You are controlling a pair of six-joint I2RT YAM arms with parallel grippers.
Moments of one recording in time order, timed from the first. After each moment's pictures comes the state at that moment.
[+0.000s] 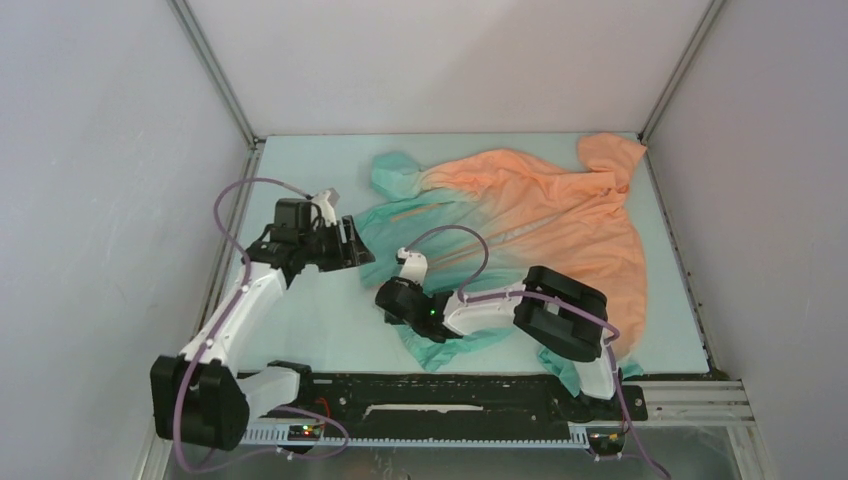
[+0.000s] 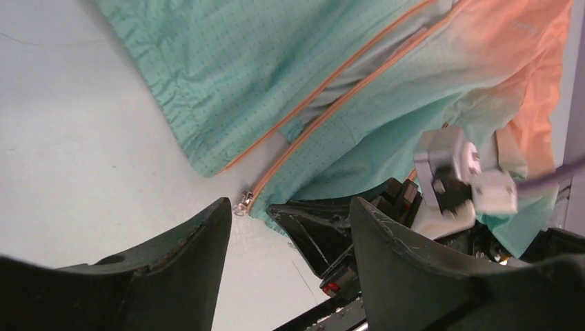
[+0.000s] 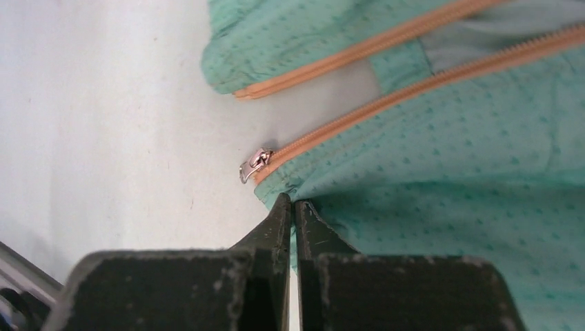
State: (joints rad) left arm -0.15 1.10 0.83 -0.54 0.40 -0.34; right arm 1.21 1.99 1.15 0.00 0.43 1.10
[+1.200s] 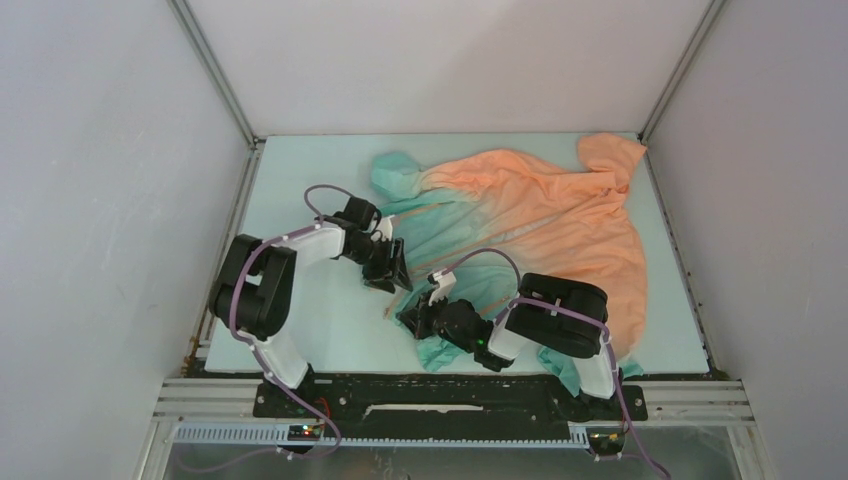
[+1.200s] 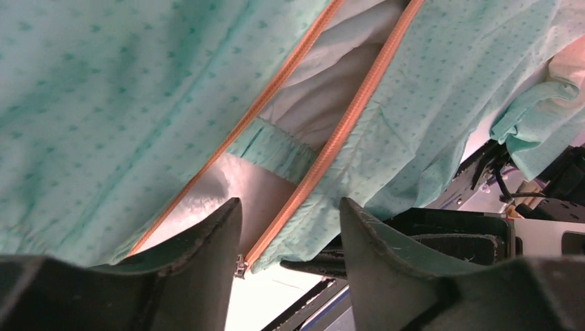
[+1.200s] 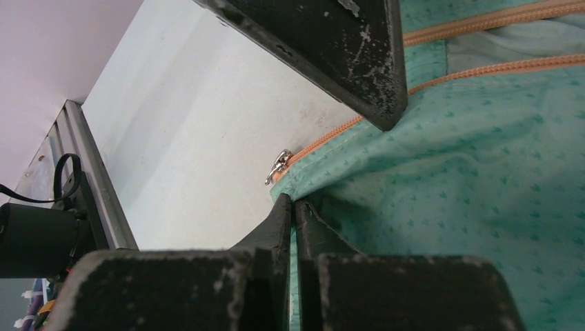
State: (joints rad) left arm -0.35 1.72 0.97 -0.53 0.57 -0.29; right arm 1.17 2.00 0.56 1.18 0.21 0.70
